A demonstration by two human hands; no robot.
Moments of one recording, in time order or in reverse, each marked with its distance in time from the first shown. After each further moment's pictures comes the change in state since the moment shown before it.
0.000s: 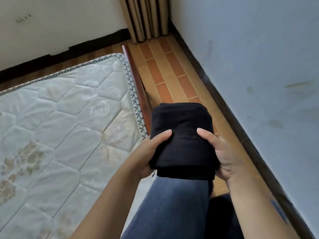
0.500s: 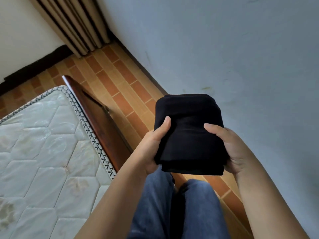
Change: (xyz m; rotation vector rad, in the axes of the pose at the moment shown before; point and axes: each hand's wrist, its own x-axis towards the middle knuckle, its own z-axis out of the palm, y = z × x) left_hand -0.032 0.076 0.220 0.183 -0.205 -0.176; right_hand -0.137 -0.166 -0.078 0.072 0.256 -0.116
